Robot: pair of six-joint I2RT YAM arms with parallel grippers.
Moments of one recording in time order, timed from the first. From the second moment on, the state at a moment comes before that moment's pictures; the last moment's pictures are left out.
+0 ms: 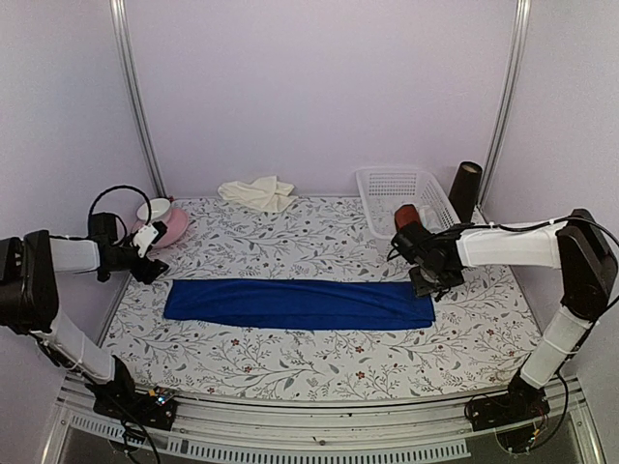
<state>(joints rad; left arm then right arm) 0.26 1.49 0.73 -0.04 0.41 0.86 0.67 1.70 1.05 -0.71 0.65 0.49</state>
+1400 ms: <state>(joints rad) 0.22 1.70 0.85 -0.32 0.46 0.93 0.94 1.98 1.19 -0.27 0.23 0.26</state>
